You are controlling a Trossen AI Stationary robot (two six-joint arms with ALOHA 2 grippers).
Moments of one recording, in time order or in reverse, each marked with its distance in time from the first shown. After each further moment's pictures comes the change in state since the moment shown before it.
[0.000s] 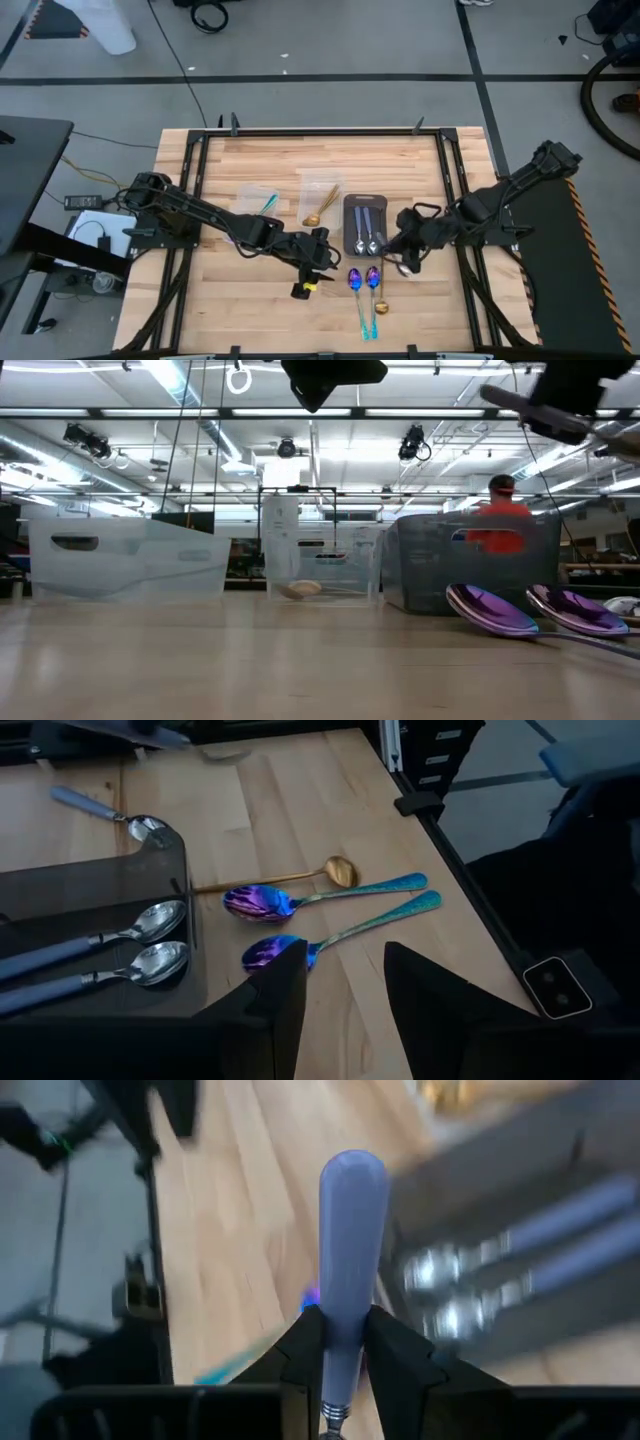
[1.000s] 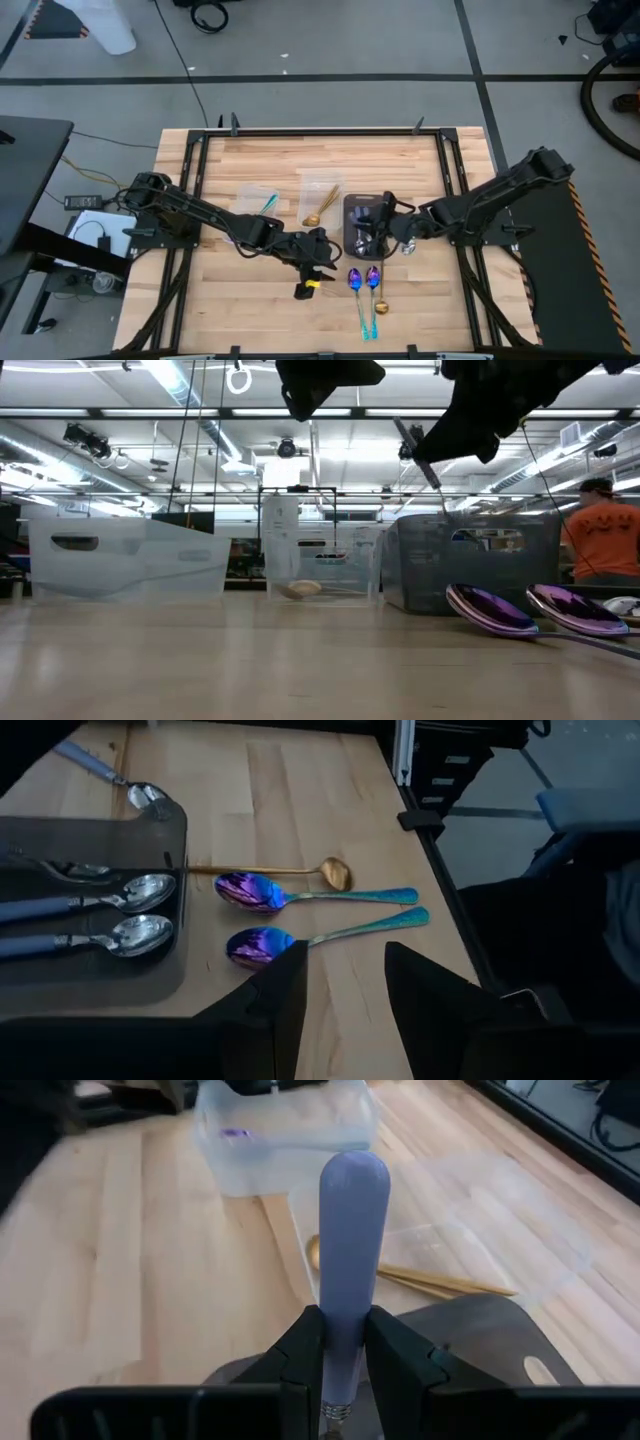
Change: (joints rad) left arm 0.000 0.000 0.000 0.001 -0.001 -0.176; right arm -0.163 0.235 -0.055 0.428 0.281 -0.467
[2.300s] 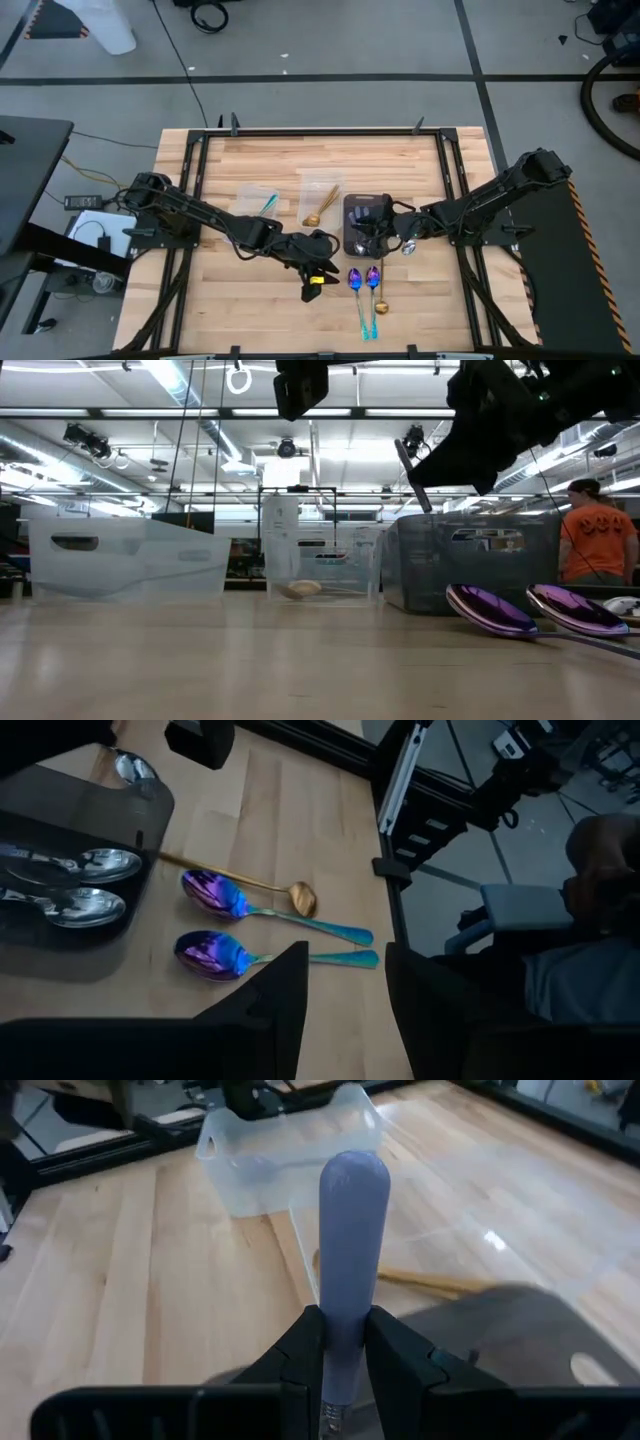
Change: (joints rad) left arm -0.012 0.000 0.000 0.071 0.000 -0.303; right arm -0.038 0.033 -0.193 0.374 -0.037 -0.014
